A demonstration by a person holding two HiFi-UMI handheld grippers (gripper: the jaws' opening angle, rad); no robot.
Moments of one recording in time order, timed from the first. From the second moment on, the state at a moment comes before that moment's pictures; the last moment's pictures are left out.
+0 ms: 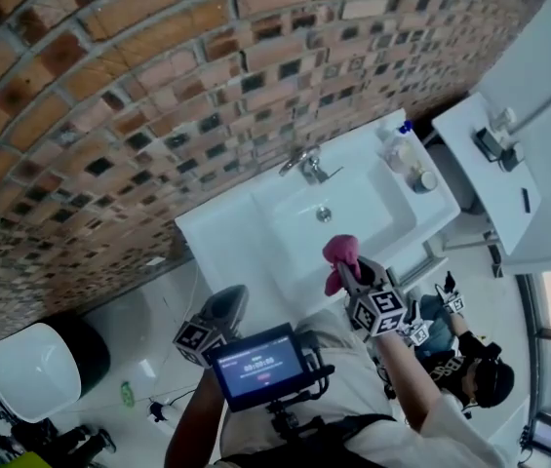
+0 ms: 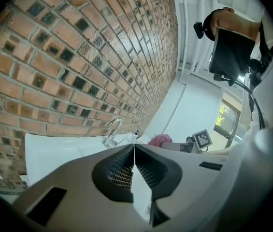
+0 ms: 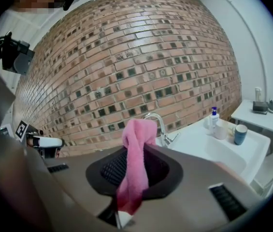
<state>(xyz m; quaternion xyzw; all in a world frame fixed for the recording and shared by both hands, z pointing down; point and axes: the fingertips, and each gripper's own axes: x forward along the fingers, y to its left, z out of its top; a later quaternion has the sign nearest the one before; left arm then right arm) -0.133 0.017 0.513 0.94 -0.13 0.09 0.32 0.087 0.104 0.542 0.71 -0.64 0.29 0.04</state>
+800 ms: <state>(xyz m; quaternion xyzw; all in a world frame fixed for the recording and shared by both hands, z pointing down) -0.033 -0.030 0.541 0.92 -0.18 0.14 0.32 0.196 -0.018 0.678 0.65 -0.68 0.33 0.09</state>
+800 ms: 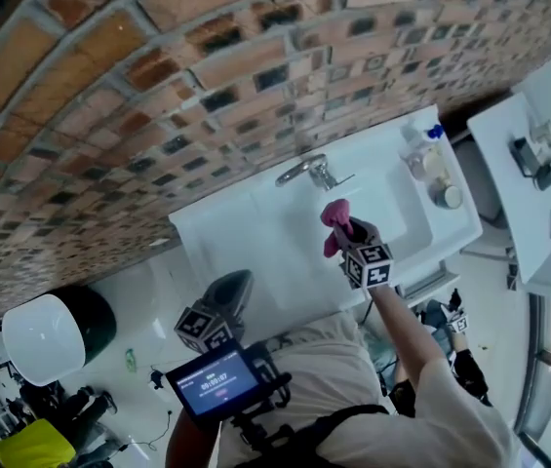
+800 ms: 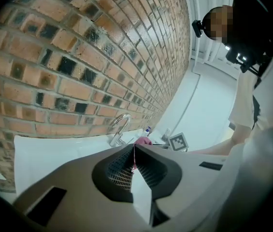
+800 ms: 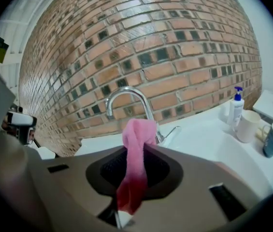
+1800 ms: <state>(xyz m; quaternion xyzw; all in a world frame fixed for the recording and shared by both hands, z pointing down) -0.023 -0.015 0.575 0.92 -0.17 0.17 0.31 0.232 -0.084 0.810 0.64 -0.62 0.43 0.15</state>
